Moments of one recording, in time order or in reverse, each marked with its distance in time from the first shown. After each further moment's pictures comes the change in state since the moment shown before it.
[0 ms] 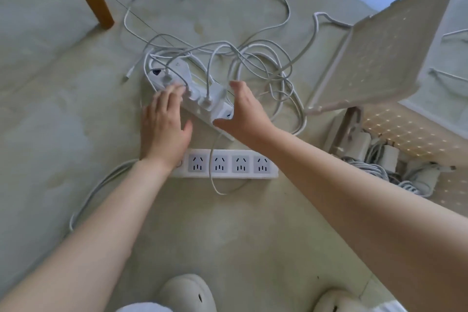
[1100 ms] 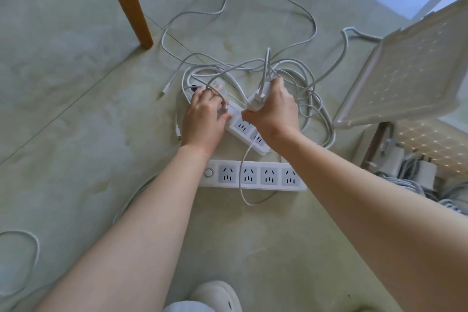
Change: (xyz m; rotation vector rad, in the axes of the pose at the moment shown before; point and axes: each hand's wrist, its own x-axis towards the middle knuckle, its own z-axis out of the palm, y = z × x) left_hand 0.041 0.004 -0.007 -0.055 -0.075 -0.001; right_hand 0.018 -0.028 -0.007 0.080 0.300 0.208
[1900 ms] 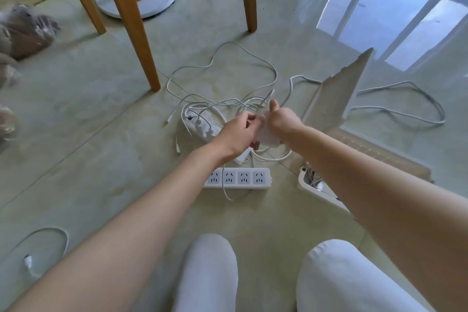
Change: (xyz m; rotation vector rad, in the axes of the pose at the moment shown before) left_hand -0.051 0.153 -0.115 -0.623 -0.462 -0.090; right_hand -0.074 -0.043 -0.140 0.043 -0.172 0.274
